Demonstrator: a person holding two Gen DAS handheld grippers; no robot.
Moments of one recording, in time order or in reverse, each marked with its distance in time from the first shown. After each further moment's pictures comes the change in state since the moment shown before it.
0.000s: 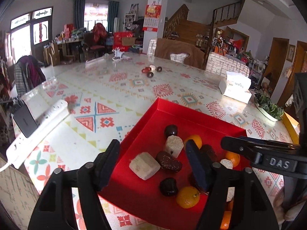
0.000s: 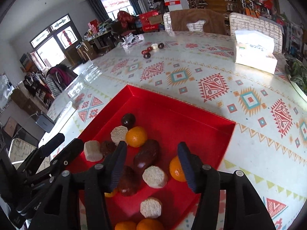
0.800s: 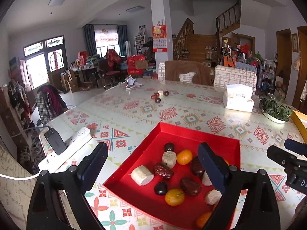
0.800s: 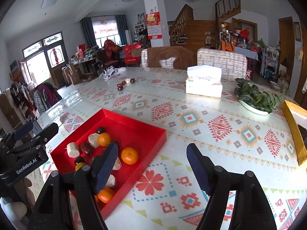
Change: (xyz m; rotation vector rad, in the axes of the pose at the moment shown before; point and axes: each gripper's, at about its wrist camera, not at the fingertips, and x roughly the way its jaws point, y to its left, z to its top) left arm -0.068 -0.058 0.008 0.098 -0.161 0.174; right arm -0.110 -0.038 -0.047 -0.036 -0.270 -0.194
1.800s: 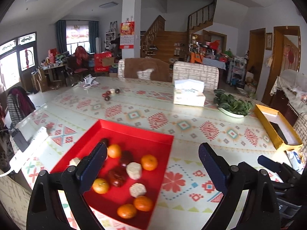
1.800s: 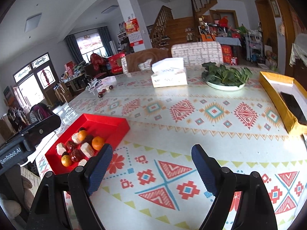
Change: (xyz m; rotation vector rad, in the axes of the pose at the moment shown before) left arm -0.029 -0.097 0.005 0.030 0.045 -0.260; right arm -0.043 -0.093 -0.050 0.174 -0.039 -0.017
